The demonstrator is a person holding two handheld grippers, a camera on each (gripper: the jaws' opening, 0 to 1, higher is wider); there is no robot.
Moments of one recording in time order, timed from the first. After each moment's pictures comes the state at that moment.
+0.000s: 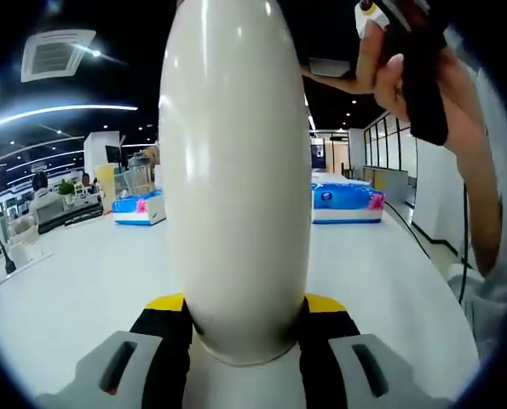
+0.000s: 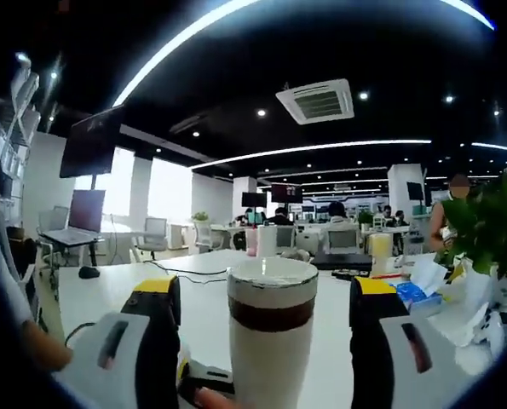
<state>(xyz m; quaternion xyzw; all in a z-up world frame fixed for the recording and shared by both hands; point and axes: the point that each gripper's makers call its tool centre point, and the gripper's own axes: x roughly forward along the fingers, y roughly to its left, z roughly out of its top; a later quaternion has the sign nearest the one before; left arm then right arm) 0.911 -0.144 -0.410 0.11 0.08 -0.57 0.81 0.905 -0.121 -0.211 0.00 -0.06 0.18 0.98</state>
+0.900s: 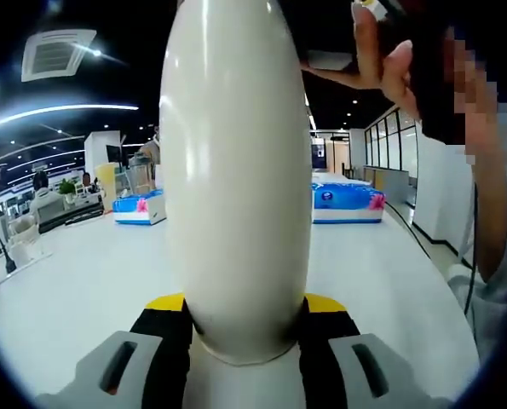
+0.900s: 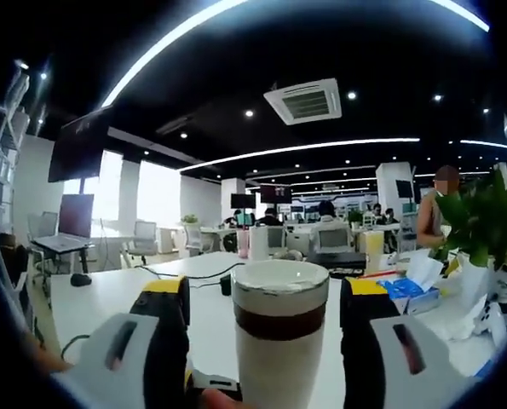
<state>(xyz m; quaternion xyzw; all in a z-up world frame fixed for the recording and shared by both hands) 0.912 -0.143 -0.410 0.11 0.08 -0.57 0.81 0.911 -0.114 -0.210 0.01 -0.06 0.15 0.99</state>
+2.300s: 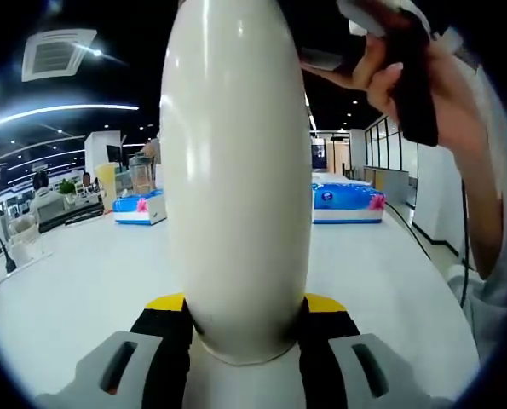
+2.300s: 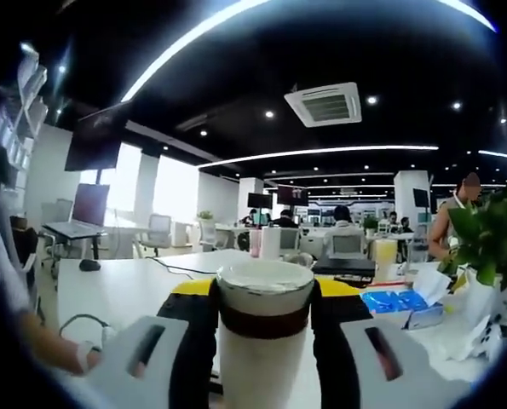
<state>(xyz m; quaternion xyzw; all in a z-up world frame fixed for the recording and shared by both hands) 0.911 -0.144 -0.411 0.11 0.08 -0.57 0.81 0.912 -0.123 -0.211 -0.02 -0.06 0.20 0.98</state>
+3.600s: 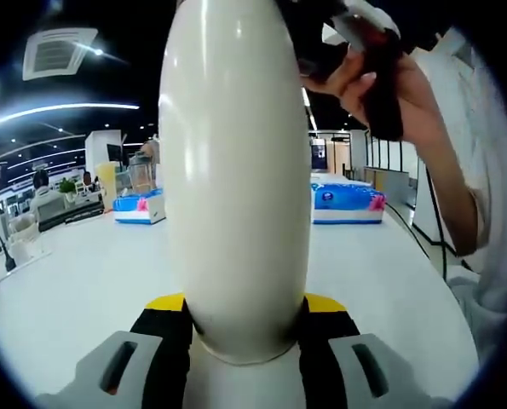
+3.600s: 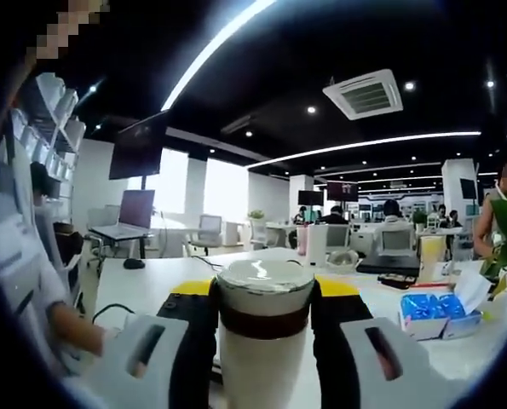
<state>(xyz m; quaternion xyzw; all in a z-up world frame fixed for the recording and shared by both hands) 0.910 -0.143 -0.410 0.10 0.08 -0.56 0.81 0.913 -0.116 -0.211 -0.01 -0.05 0.35 0.94</state>
